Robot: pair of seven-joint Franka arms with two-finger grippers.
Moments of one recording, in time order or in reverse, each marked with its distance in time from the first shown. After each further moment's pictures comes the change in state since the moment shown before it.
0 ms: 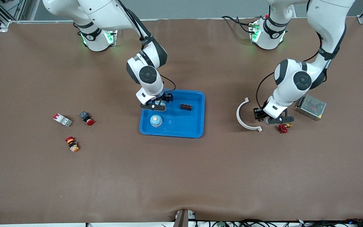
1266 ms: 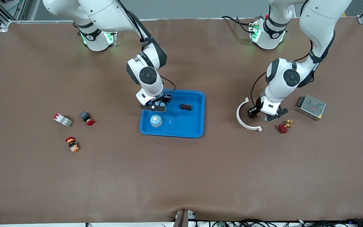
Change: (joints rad) left arm -0.028 0.026 -0.005 -0.104 0.000 0.134 -0.285; right arm 0.004 0.013 -0.004 0.003 -0.004 0.016 0.000
